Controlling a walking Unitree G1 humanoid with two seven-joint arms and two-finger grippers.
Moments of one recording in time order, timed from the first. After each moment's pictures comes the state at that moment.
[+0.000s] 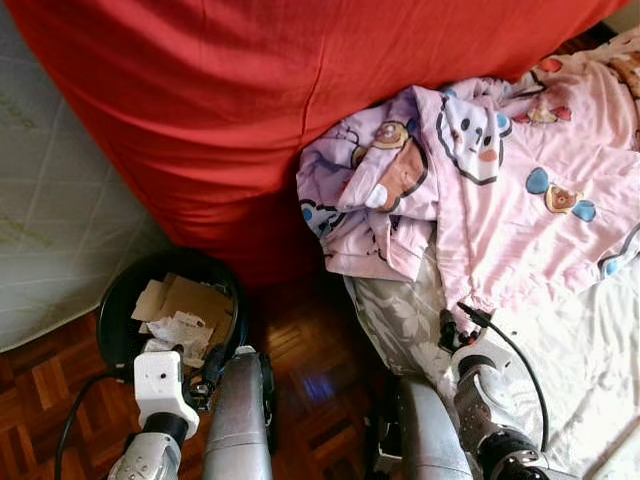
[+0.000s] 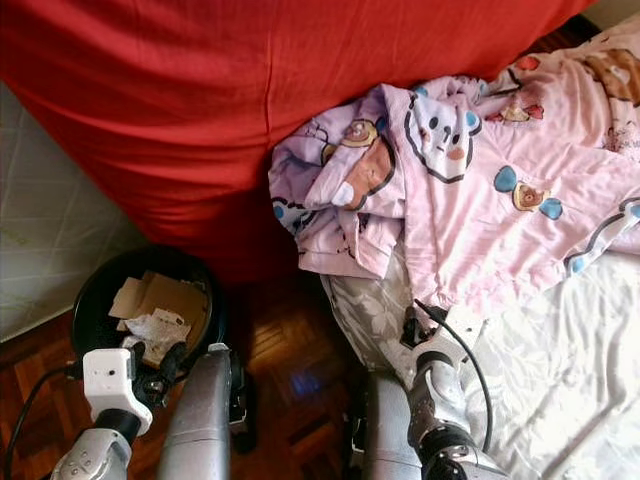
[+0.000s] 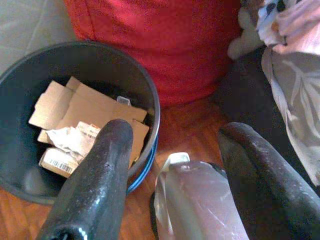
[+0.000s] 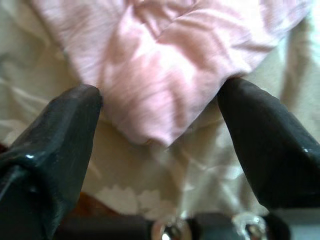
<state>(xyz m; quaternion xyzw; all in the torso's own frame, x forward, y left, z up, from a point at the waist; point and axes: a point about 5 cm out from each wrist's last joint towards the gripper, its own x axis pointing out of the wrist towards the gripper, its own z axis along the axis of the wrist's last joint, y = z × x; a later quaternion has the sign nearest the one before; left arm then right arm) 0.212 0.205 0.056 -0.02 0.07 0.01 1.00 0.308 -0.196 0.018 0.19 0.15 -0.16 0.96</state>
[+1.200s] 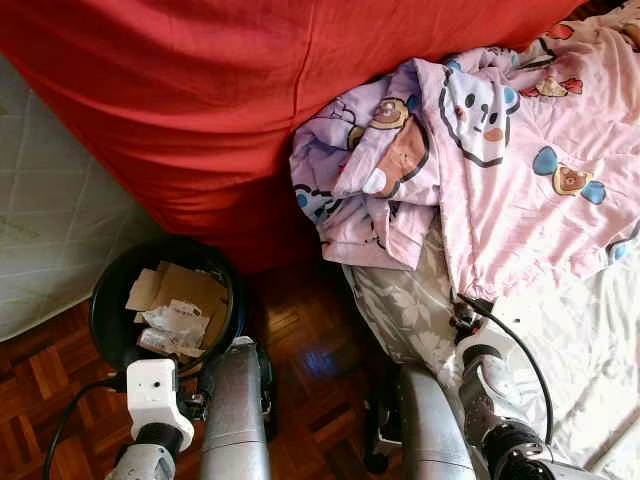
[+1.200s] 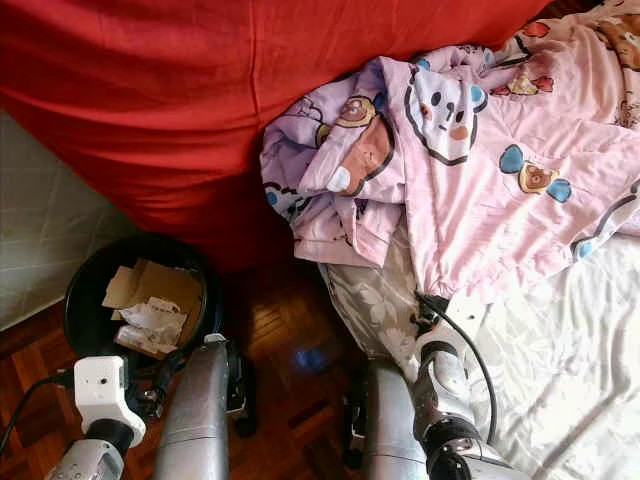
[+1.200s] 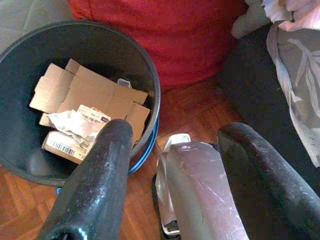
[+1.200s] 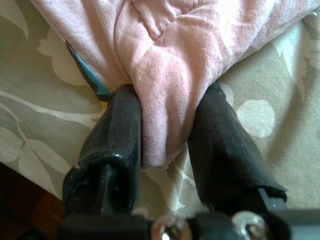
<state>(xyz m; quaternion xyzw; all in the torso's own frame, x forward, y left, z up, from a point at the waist) 0.201 0.206 0.062 -0.02 0.08 0.02 1.00 0.313 -0.195 0.025 0.16 0.14 -0.14 0.97</state>
